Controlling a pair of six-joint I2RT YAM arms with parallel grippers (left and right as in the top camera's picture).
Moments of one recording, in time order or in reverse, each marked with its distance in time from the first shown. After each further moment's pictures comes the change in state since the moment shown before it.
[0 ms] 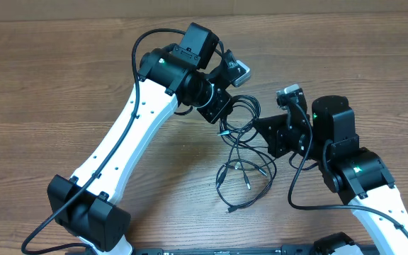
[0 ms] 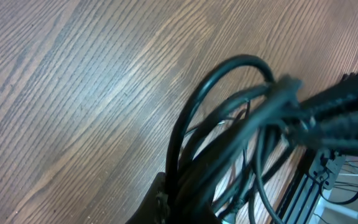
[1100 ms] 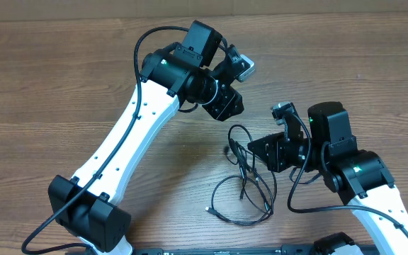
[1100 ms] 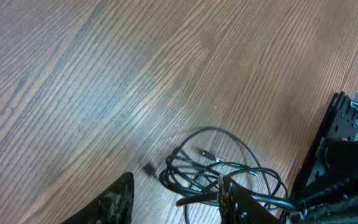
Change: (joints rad) left arm -0.011 0.000 0.000 0.076 0.023 -0.043; right arm 0.000 0.002 0.000 -0.182 -0.199 0.021
